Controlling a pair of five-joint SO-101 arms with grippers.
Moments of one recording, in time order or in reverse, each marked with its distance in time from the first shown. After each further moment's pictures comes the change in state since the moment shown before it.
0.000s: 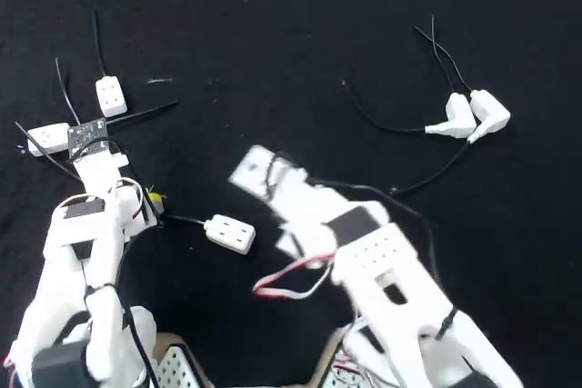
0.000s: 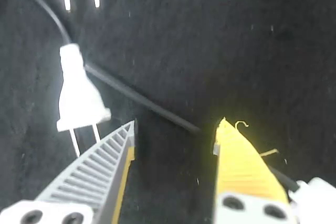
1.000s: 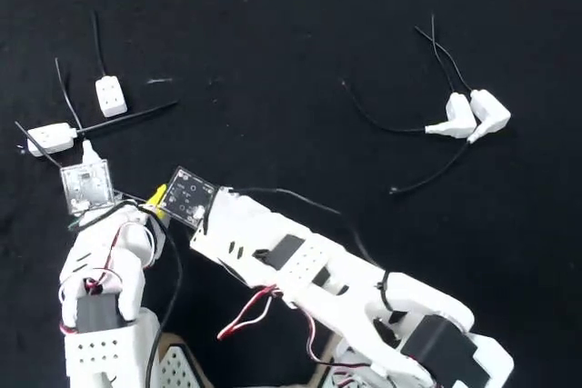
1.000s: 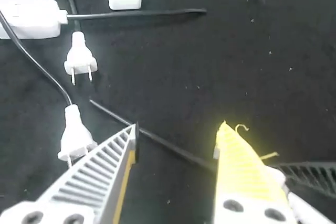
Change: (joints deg) left arm 5.2 -73.0 26.9 14.3 -0.2; right arm -17.3 21.8 3.2 -51.9 -9.5
